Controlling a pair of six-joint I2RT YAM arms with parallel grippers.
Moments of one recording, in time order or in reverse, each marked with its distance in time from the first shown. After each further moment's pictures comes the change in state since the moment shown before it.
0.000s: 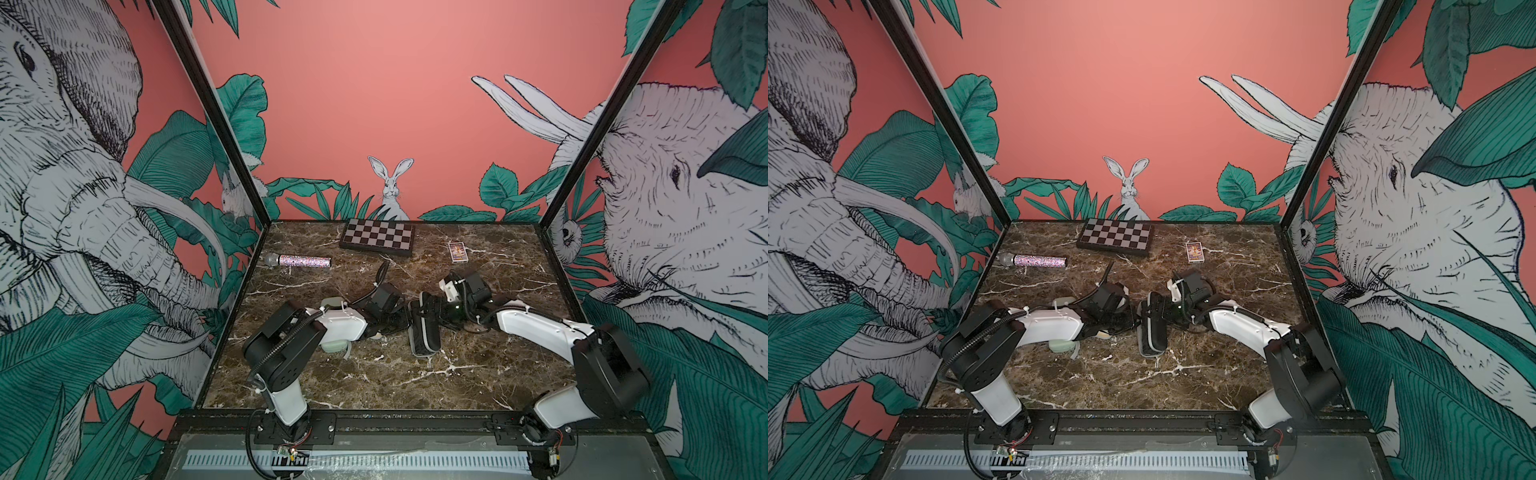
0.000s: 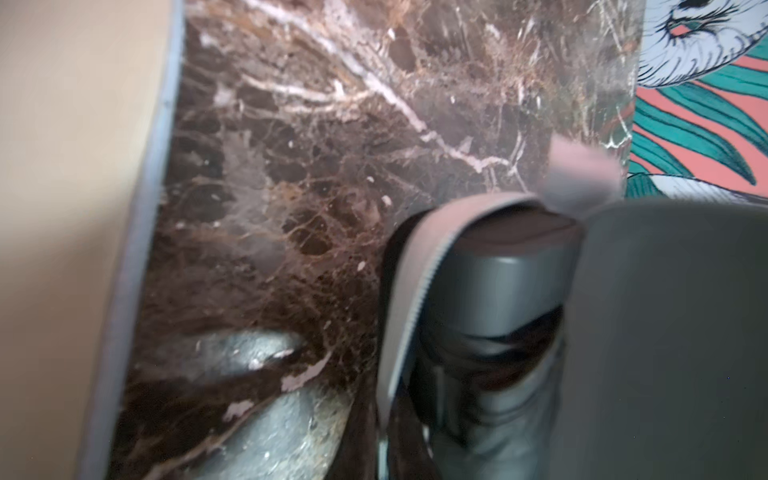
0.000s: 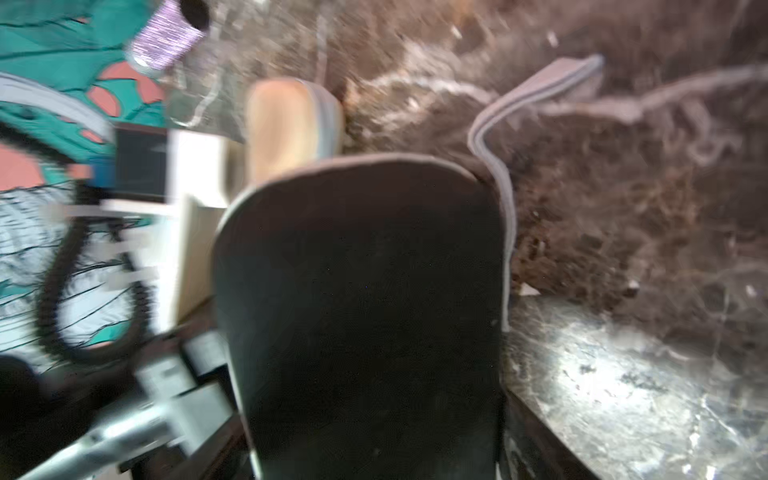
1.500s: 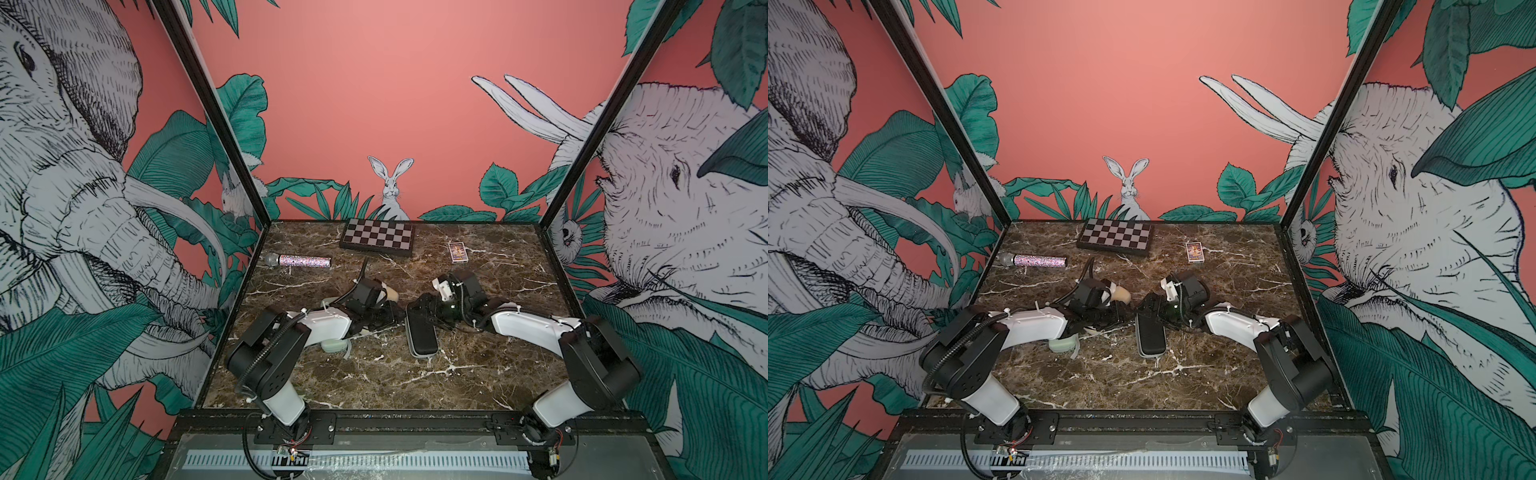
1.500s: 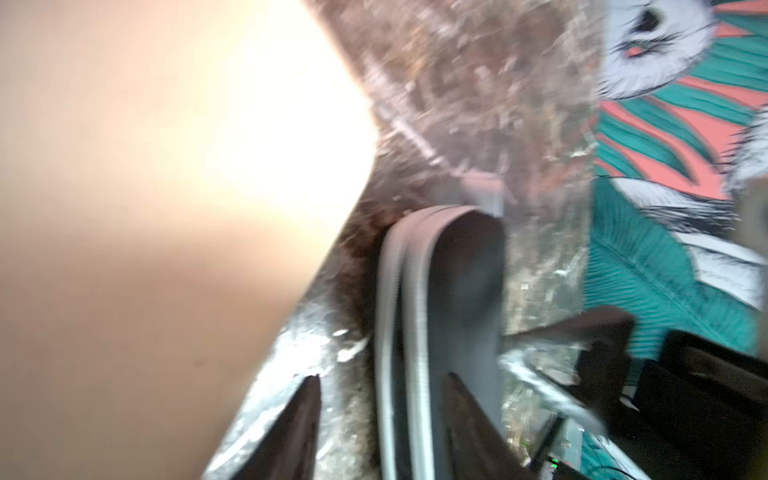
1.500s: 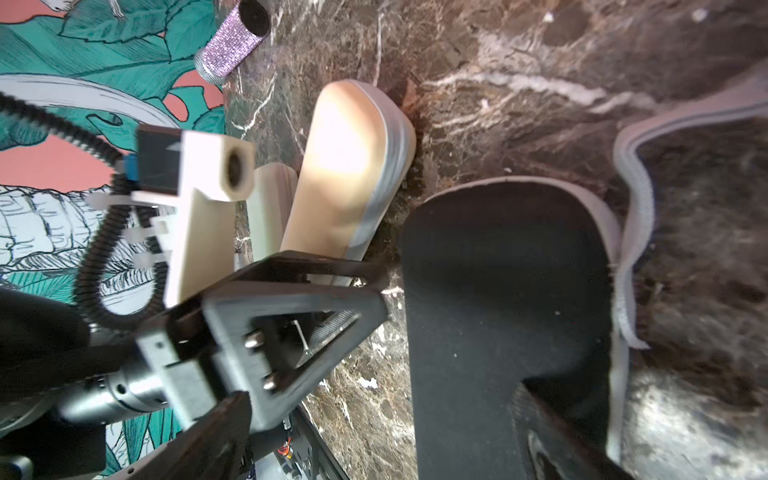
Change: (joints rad) left arm 0.138 -0.101 -0.092 0.063 0.158 0.069; right arm 0.003 0.037 -0.045 0.242 -0.095 0.084
